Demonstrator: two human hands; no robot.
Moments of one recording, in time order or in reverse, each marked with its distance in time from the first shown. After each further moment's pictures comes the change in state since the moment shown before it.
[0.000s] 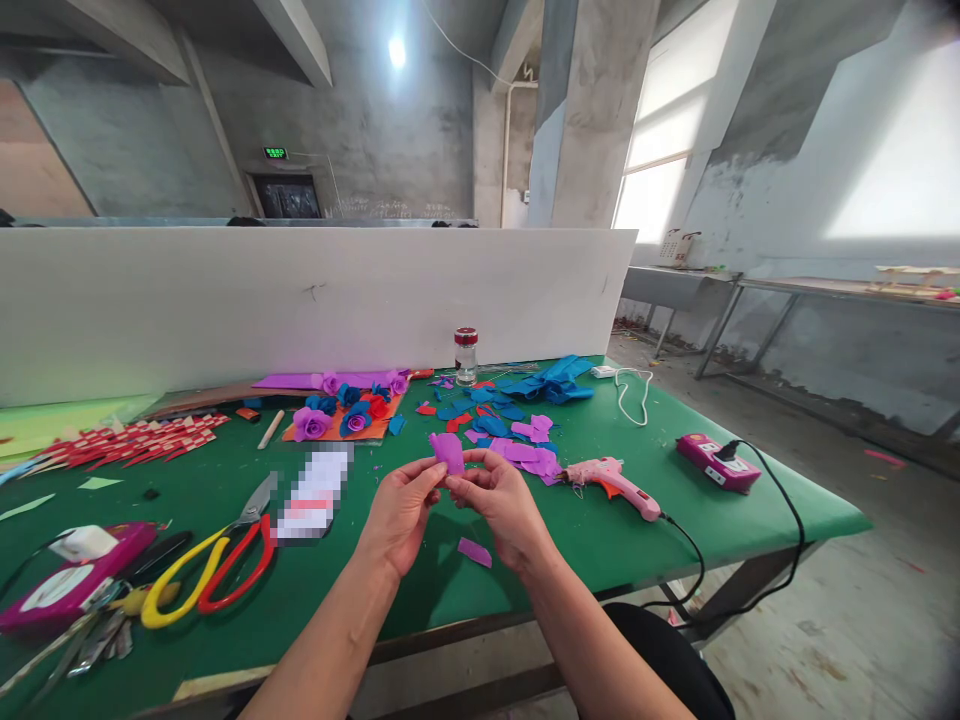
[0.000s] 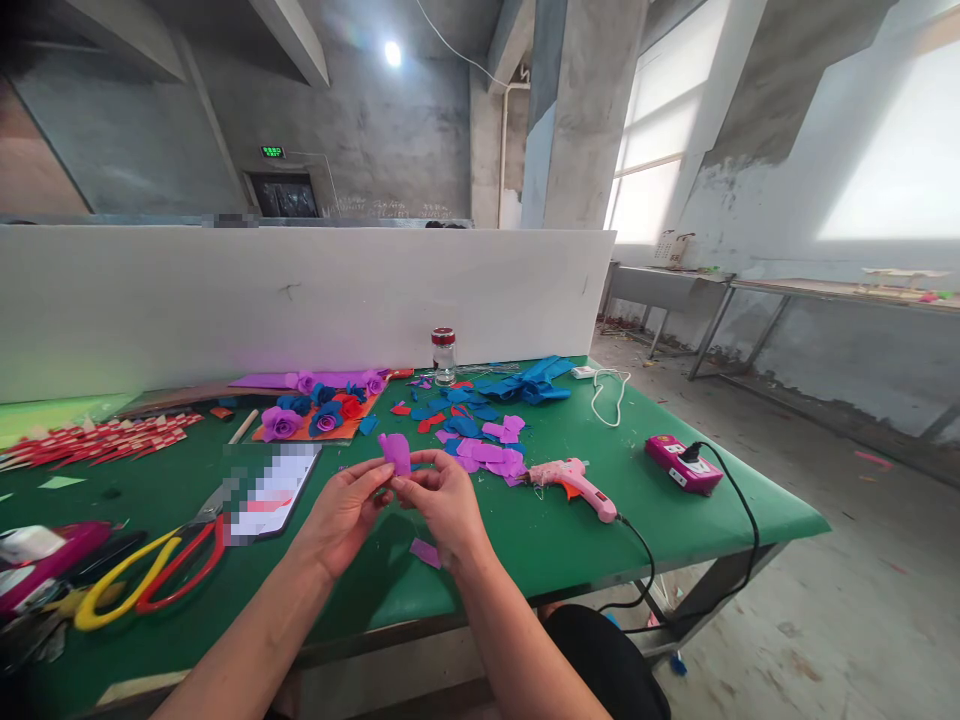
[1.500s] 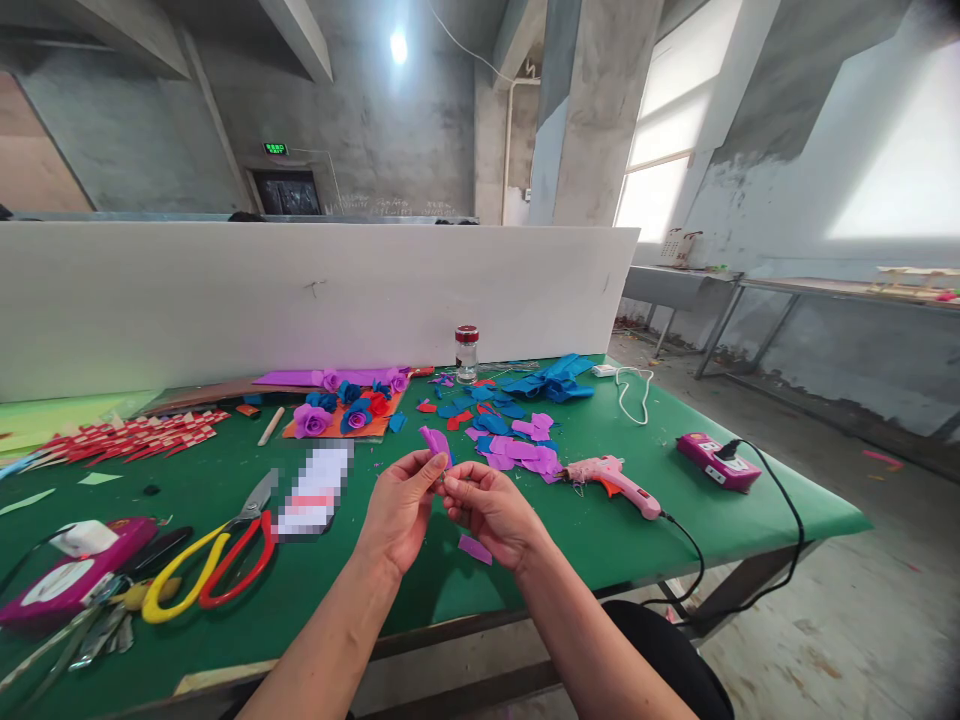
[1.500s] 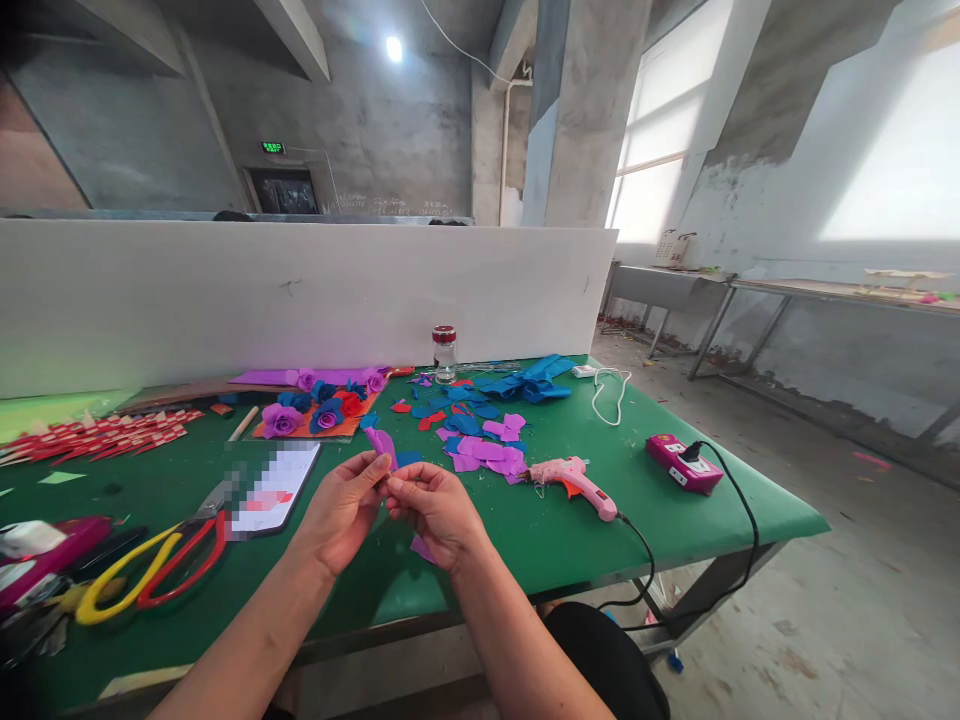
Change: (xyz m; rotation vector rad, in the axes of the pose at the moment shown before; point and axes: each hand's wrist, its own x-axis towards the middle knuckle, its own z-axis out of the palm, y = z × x) left_hand -0.004 0.004 0.004 -0.181 -0.012 0.021; right_hand -0.001 0.005 -0.001 0.246 -0.137 0.216
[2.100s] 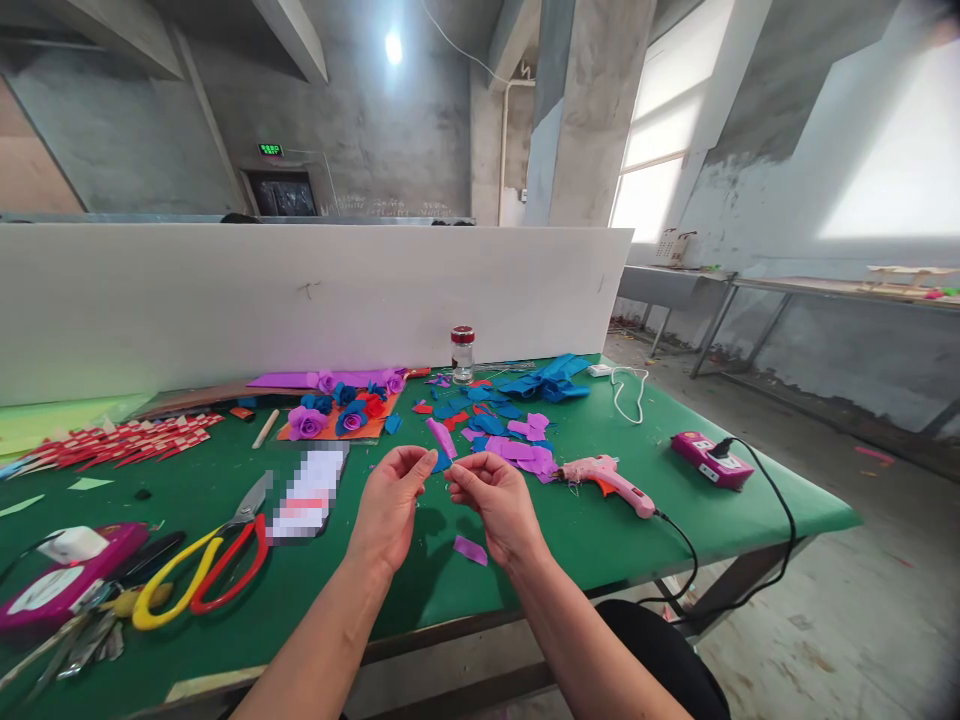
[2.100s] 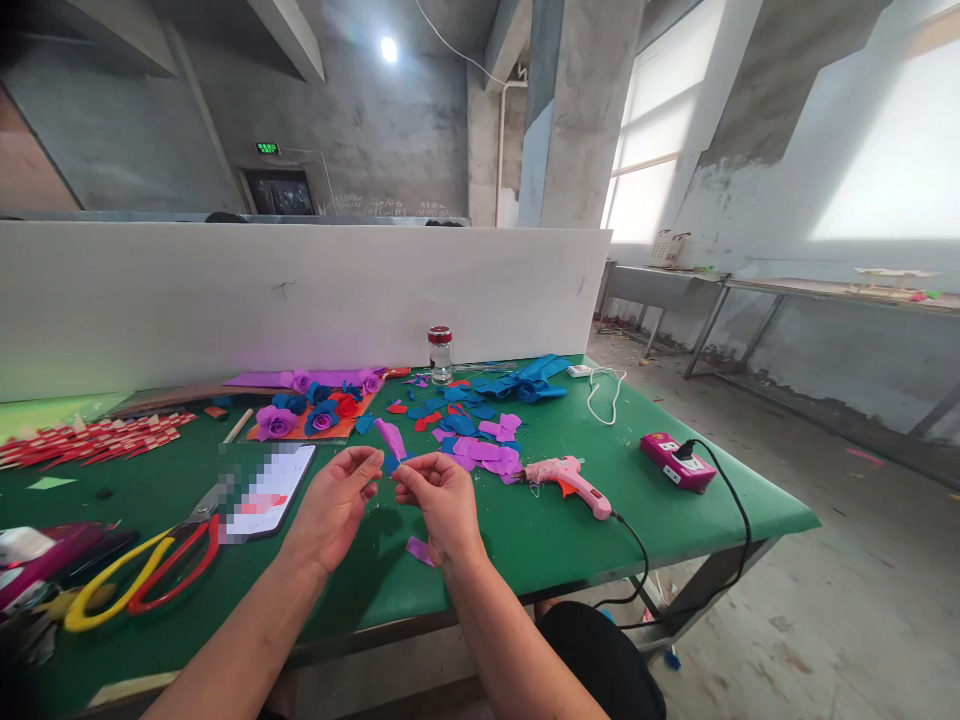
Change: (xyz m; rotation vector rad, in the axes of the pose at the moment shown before) left_hand 0.007 -0.003 -0.007 0.214 0.109 0.149; right_hand 0.001 -0.001 0.002 -0.133 0.257 -0.264
